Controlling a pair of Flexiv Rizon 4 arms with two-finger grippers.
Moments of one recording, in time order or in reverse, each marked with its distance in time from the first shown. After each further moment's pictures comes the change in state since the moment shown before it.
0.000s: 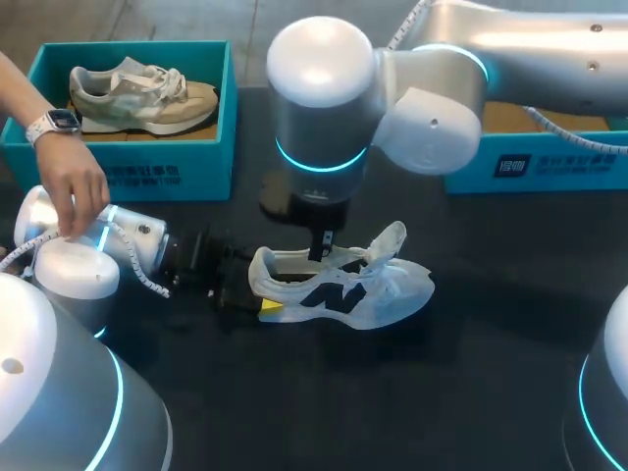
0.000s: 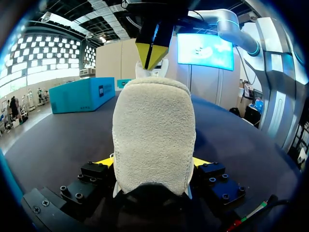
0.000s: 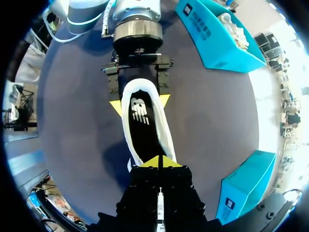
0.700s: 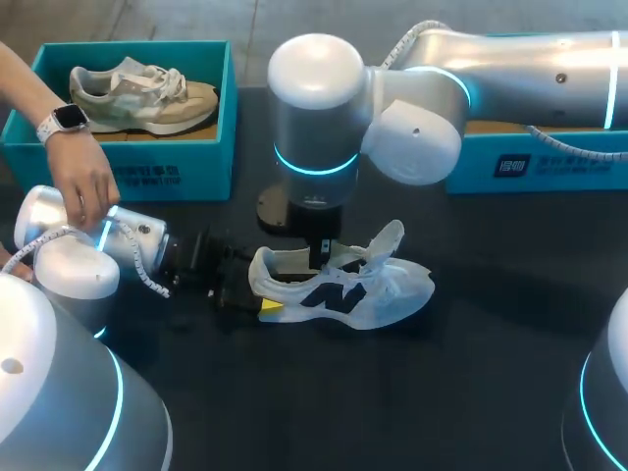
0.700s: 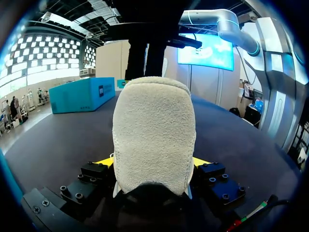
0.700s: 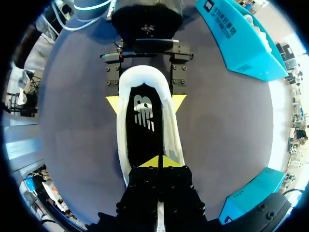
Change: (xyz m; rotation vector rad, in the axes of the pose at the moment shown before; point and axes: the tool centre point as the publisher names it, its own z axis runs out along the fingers) left arm 0.000 0.000 0.000 0.000 0.000 0.000; right arm 0.001 0.008 0.050 0.009 0.107 -0.105
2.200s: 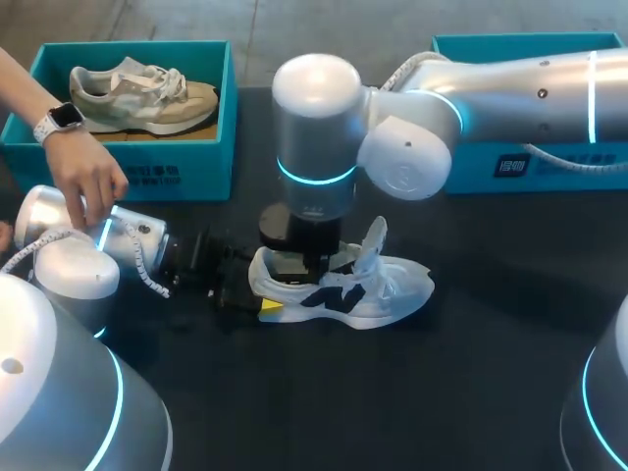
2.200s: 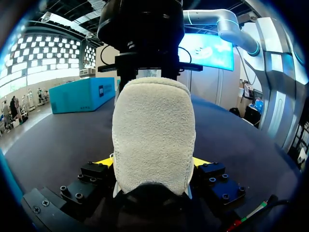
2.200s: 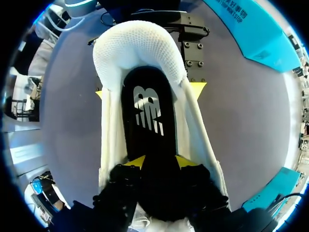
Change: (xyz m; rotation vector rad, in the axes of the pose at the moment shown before) left arm 0.000 0.000 0.000 0.000 0.000 0.000; right arm 0.015 0.001 0.038 0.008 0.094 0.036
